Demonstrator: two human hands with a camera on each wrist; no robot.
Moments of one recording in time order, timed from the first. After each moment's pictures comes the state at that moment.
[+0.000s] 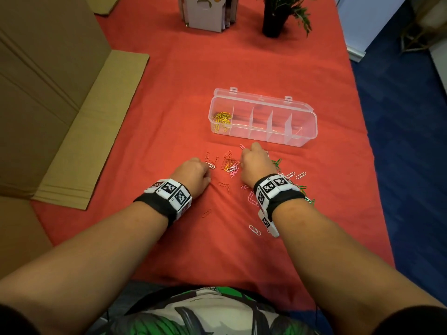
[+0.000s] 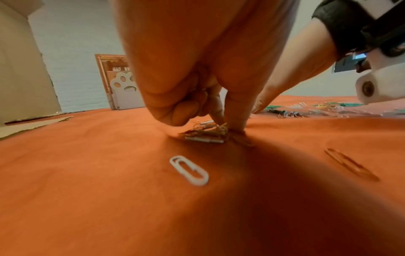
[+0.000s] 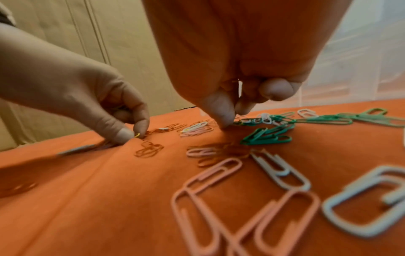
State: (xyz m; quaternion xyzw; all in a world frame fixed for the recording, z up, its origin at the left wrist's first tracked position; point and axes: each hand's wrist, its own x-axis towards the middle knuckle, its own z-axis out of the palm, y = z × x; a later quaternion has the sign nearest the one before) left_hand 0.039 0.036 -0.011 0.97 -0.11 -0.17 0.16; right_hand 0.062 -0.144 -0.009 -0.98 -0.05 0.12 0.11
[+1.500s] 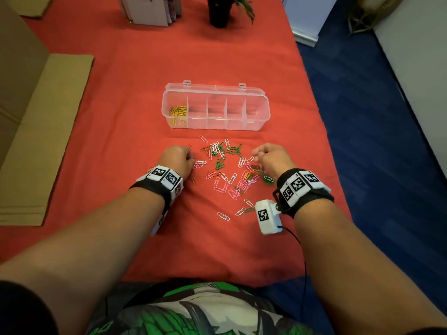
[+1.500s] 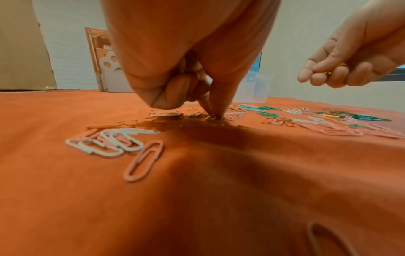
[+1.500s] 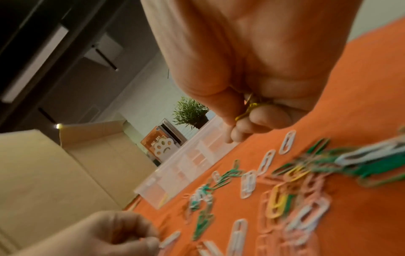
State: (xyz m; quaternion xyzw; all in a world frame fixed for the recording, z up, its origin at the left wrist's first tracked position) left_hand 0.054 -0.026 -0.010 0.97 -0.03 -0.13 0.22; right_hand 0.020 -0.253 0.015 -0.81 0.26 0.13 0.51
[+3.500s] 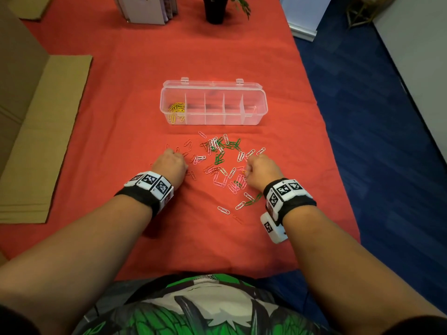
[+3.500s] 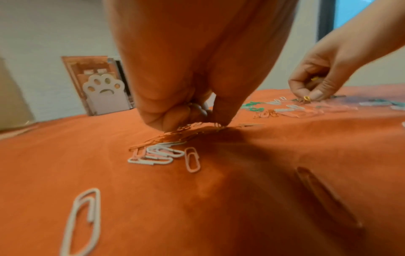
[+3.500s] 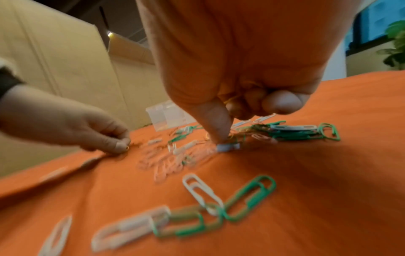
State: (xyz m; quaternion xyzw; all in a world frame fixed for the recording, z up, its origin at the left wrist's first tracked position) left_hand 0.033 -0.007 -0.010 0.97 -0.11 -0.17 0.12; right_hand -0.012 -0.239 -0.003 -0.96 0.08 0.18 0.18
